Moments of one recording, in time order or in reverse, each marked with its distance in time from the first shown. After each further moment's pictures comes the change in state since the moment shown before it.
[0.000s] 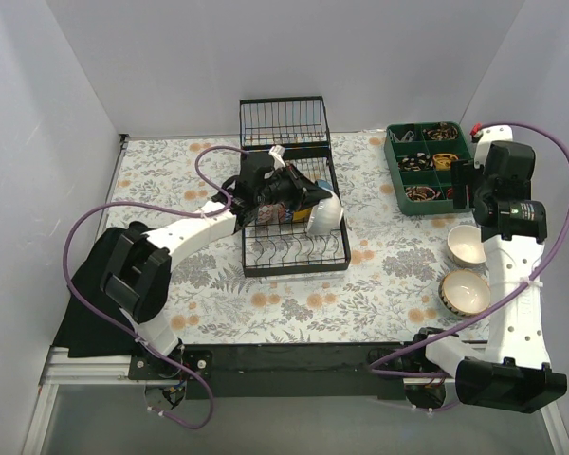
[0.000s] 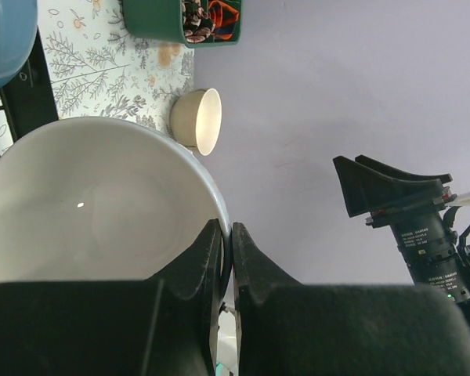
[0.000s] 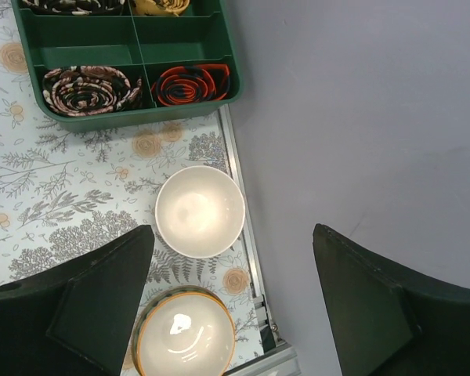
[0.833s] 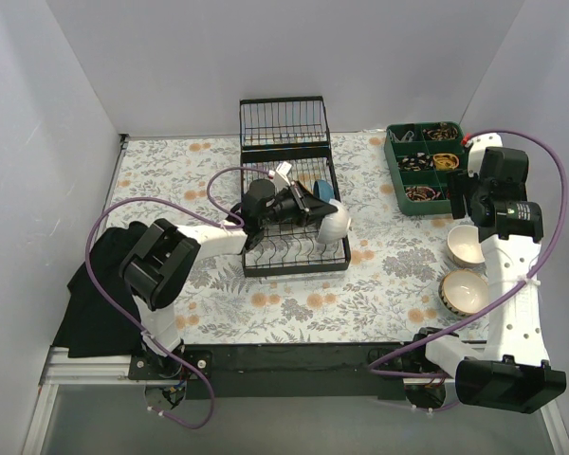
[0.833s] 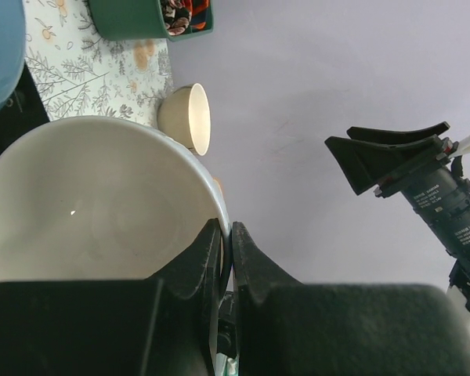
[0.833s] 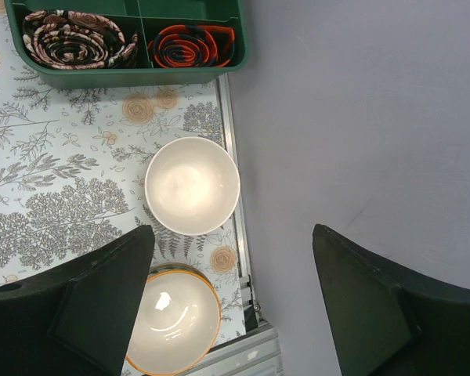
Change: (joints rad) left arm -0.029 0.134 -0.222 0.579 0.049 -0.015; right arm 0.000 -0.006 -0.038 -0.044 0.001 -0.068
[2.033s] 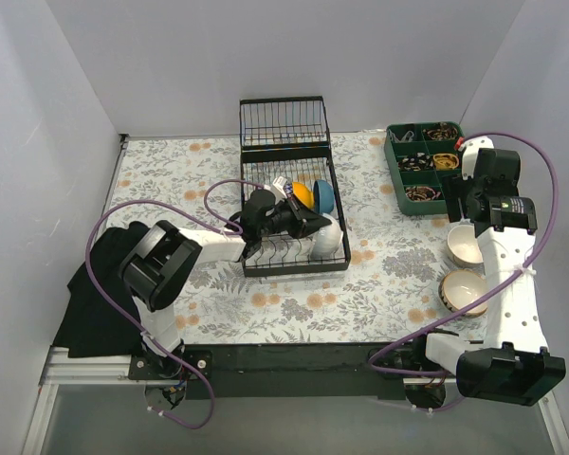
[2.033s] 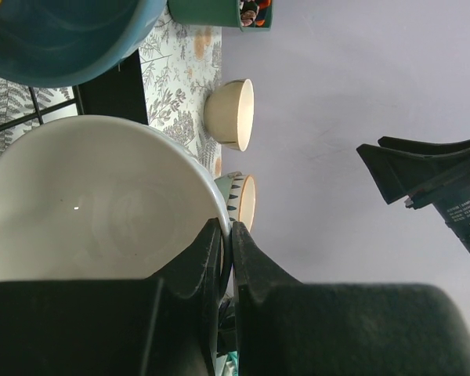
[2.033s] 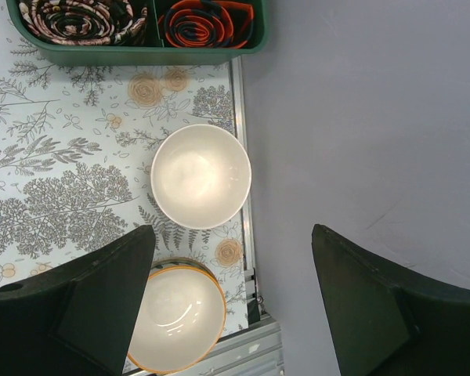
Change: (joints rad) left arm -0.010 -0.011 -0.096 -0.055 -0.063 -0.005; right arm 0.000 0.036 -0.034 -0.003 -0.008 -0.008
